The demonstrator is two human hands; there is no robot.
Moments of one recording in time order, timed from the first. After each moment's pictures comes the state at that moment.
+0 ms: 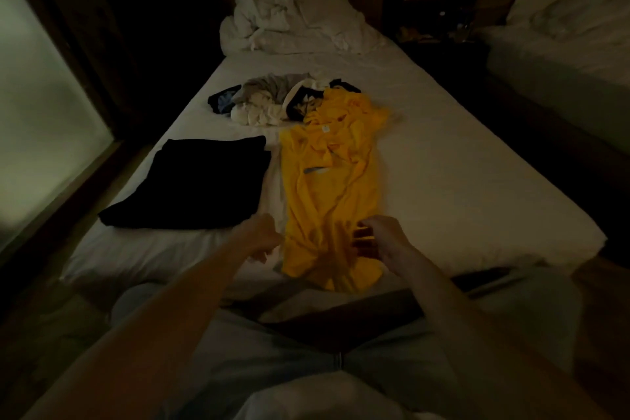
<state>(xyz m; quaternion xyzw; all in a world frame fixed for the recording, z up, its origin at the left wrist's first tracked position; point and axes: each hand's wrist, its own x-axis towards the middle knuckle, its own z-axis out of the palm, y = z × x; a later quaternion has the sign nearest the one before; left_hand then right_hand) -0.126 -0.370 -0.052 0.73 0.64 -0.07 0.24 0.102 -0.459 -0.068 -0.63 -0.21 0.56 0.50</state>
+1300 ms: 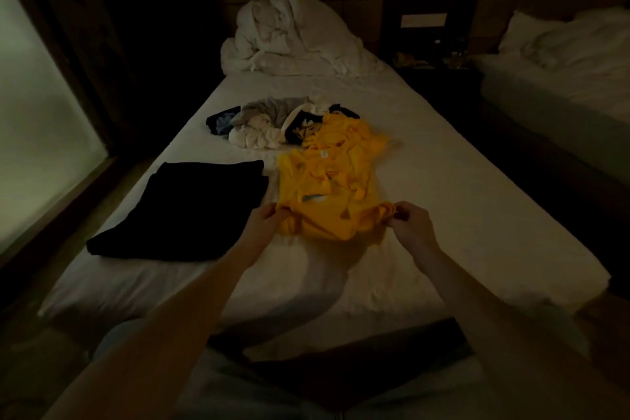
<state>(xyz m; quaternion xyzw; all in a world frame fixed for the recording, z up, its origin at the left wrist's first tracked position) -0.101 -0.327 -0.034 0.60 0.48 0.40 0.50 0.160 -0.421 -0.028 -0.72 -0.39 0.28 0.50</state>
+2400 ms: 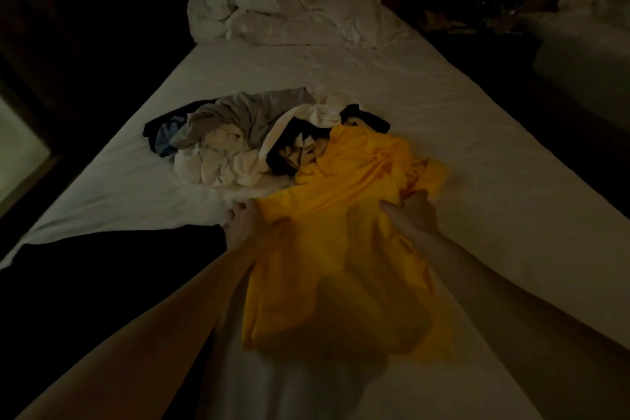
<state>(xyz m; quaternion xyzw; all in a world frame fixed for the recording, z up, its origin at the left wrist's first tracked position) -0.013 0.045 -0.121 0.68 0.69 0.11 0.22 0.256 -0.029 -0.101 -0.87 -0.30 0.25 0.31</state>
